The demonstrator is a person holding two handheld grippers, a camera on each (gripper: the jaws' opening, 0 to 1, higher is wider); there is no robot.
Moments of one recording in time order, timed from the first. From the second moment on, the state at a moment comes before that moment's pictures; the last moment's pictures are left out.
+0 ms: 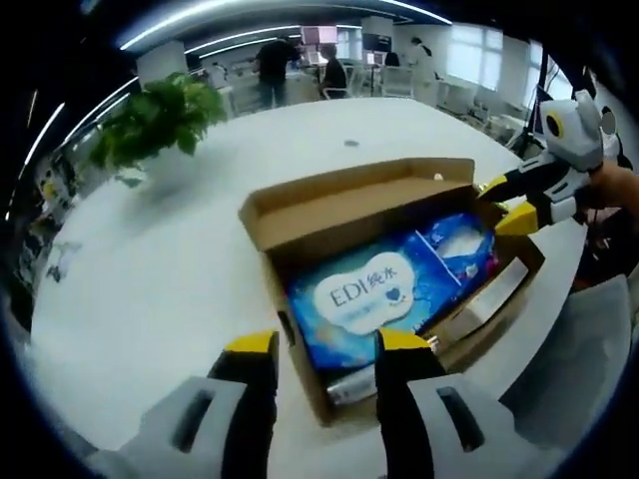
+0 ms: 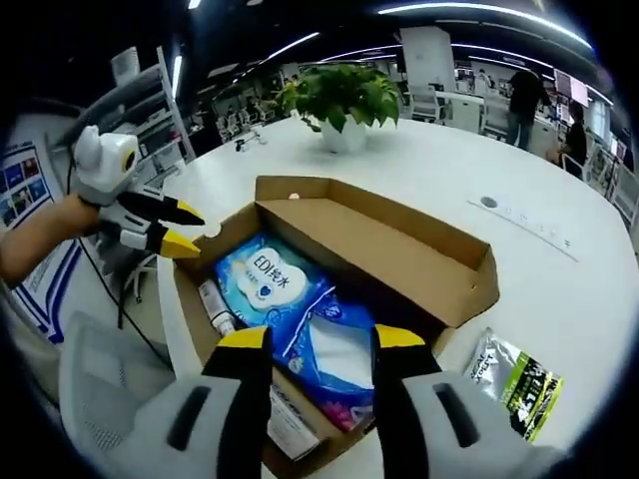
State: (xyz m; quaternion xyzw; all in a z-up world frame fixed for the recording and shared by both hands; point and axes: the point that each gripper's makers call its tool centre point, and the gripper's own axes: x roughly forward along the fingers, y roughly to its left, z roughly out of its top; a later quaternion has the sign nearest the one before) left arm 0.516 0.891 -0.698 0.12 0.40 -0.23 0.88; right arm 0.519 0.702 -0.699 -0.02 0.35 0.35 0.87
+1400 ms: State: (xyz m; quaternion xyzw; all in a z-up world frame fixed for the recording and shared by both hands) left arm 0.508 0.911 -0.730 0.07 0.44 -0.21 0.87; right arm 0.548 0.752 -0.748 -0.03 0.39 0.38 0.84
